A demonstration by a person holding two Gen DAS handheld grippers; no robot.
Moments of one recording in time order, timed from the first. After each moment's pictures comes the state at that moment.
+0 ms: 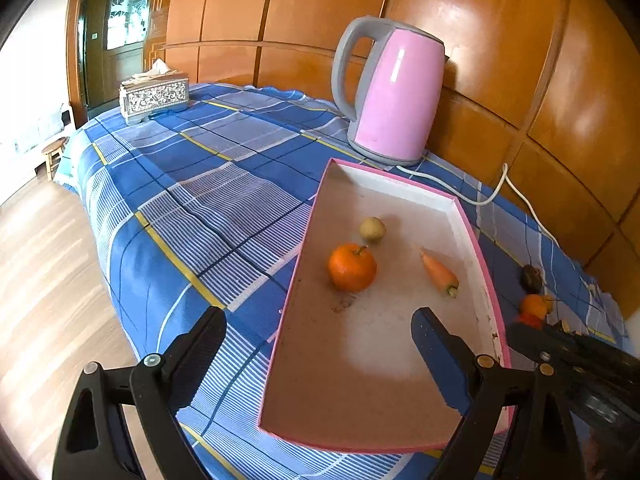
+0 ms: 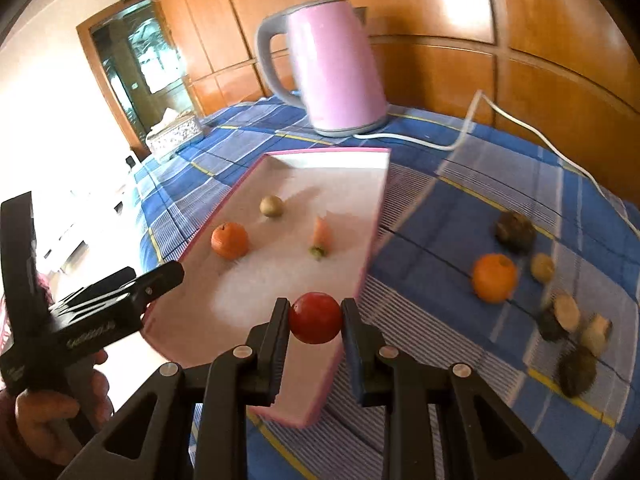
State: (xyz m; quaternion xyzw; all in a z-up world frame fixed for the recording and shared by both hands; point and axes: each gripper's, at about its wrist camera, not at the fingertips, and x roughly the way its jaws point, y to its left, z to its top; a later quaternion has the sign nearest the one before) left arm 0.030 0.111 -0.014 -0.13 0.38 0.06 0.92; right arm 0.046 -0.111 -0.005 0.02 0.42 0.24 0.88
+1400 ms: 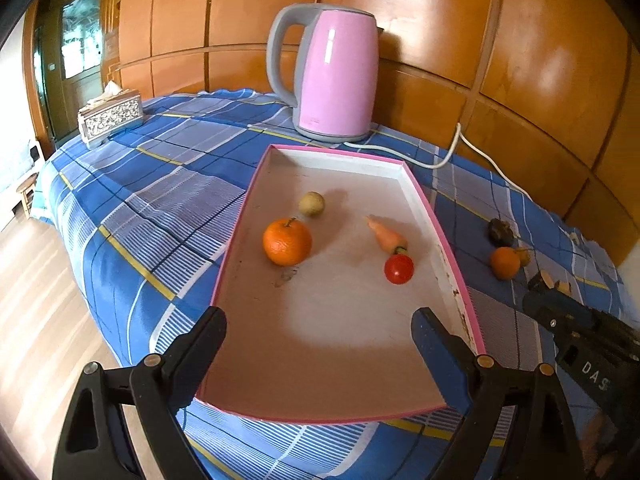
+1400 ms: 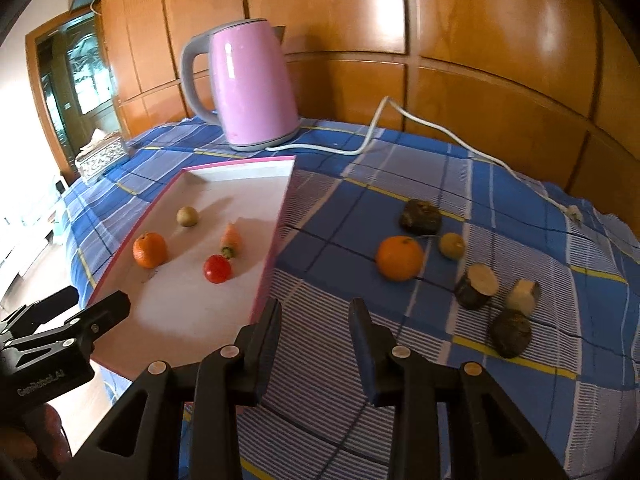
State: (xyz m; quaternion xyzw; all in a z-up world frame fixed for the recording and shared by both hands) left arm 0.021 0.065 -0.015 -0.06 0.39 -0.01 0.92; right arm 0.021 -0.145 -0.009 0.01 0.39 0.08 0.92
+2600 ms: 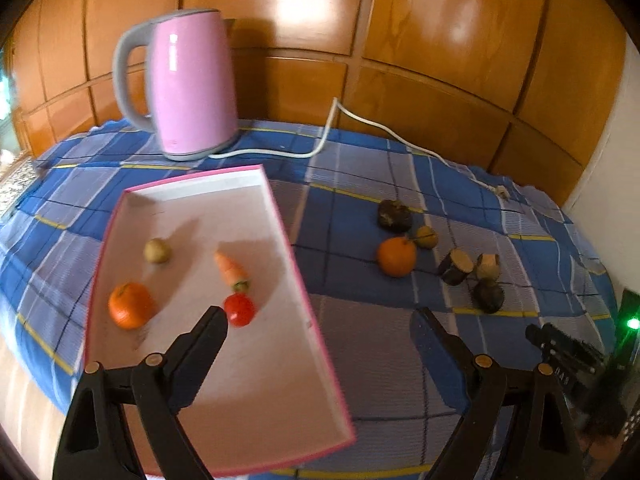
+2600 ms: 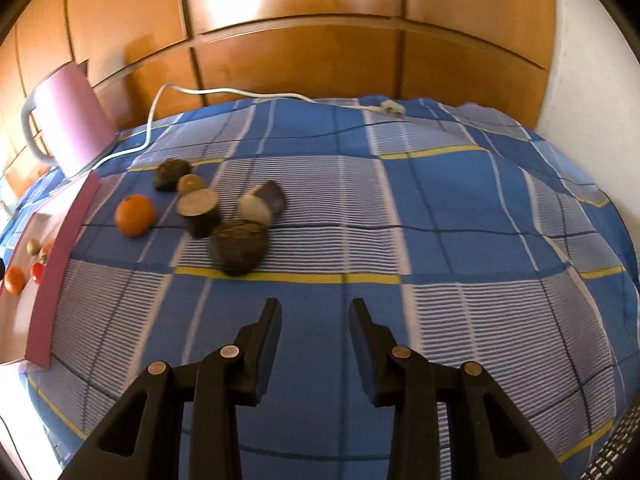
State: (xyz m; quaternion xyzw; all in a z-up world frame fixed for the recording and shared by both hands) left arm 0.065 -0.040 0.009 0.00 0.41 -0.16 0.90; right arm -0.029 -0.316 -0.051 0.10 0.41 -0.14 0.90
